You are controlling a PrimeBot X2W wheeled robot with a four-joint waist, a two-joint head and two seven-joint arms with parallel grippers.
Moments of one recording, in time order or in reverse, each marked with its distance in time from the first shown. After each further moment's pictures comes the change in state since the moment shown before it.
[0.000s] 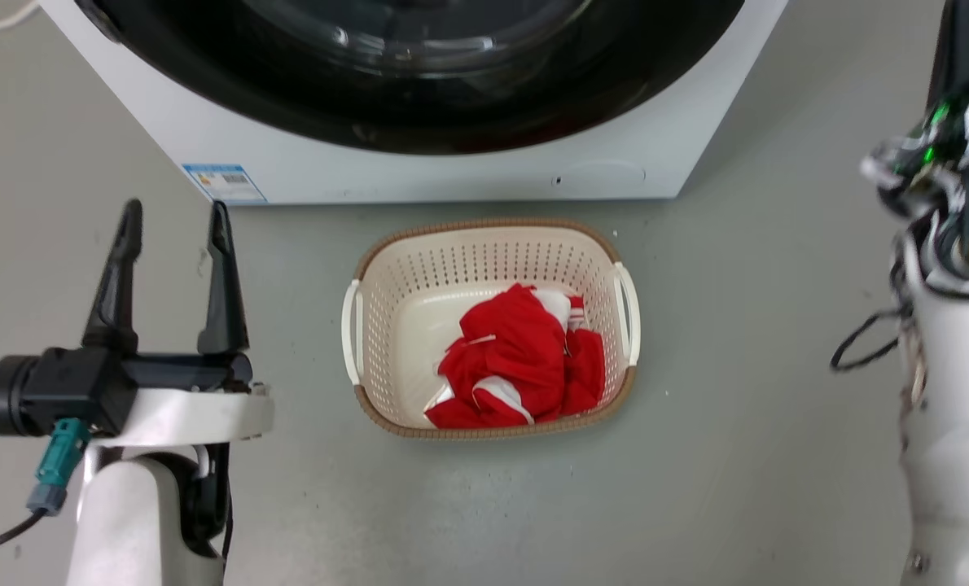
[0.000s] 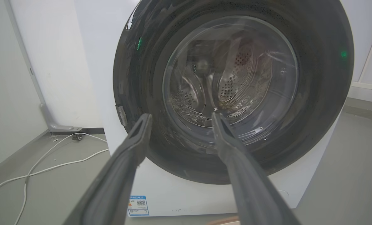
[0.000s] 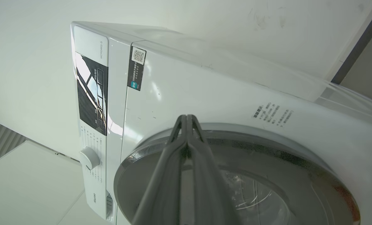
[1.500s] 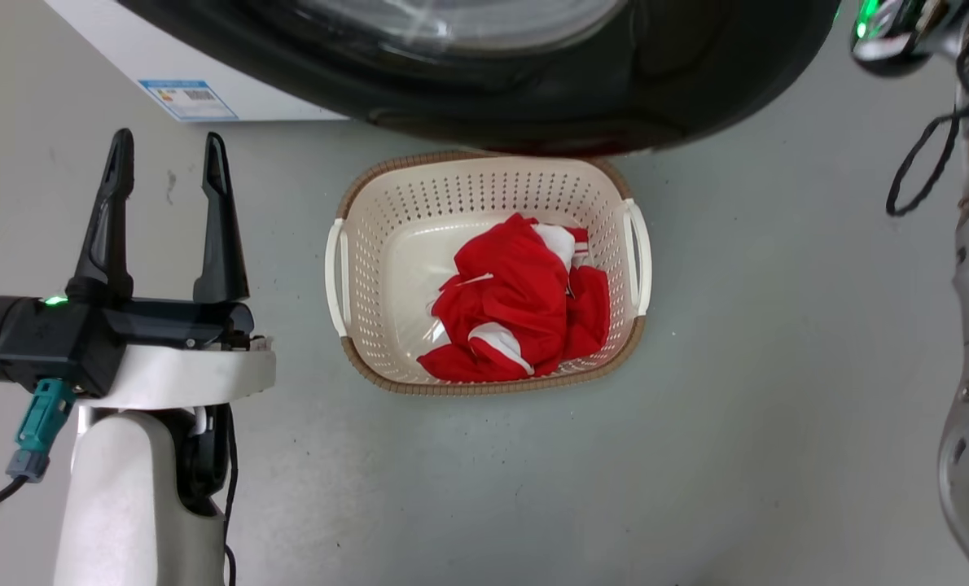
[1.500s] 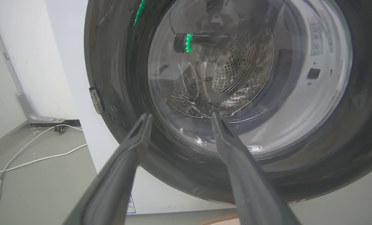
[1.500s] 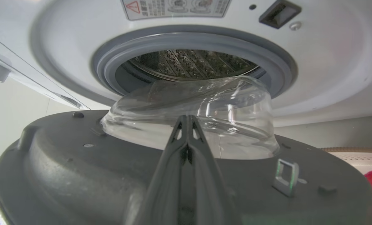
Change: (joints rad) left arm -0.112 0.018 -0.018 -0.020 -0.032 -0.013 0.000; right arm -0.535 -0.029 -0.079 0.493 -0.098 -0.001 0.906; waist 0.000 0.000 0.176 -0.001
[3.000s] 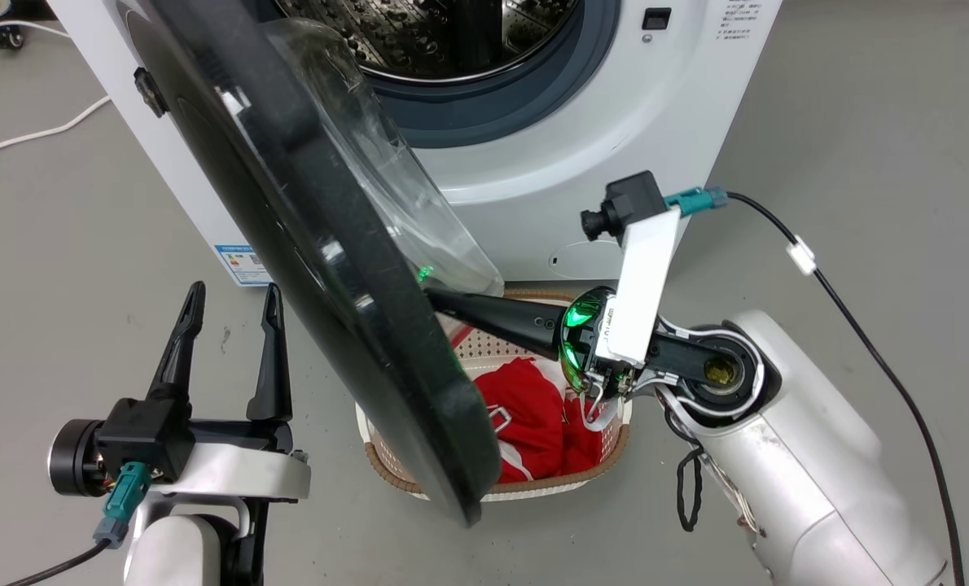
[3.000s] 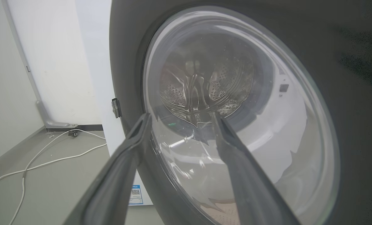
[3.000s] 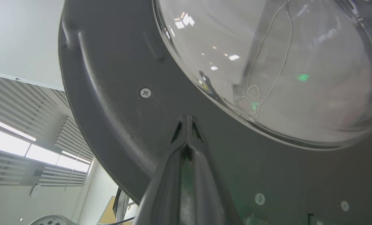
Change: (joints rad) left arm 0.200 -0.042 -0.010 0.086 0.041 0.001 0.000; right arm 0.556 0.043 0.685 -0.426 0.447 0.000 -0.040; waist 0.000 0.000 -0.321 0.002
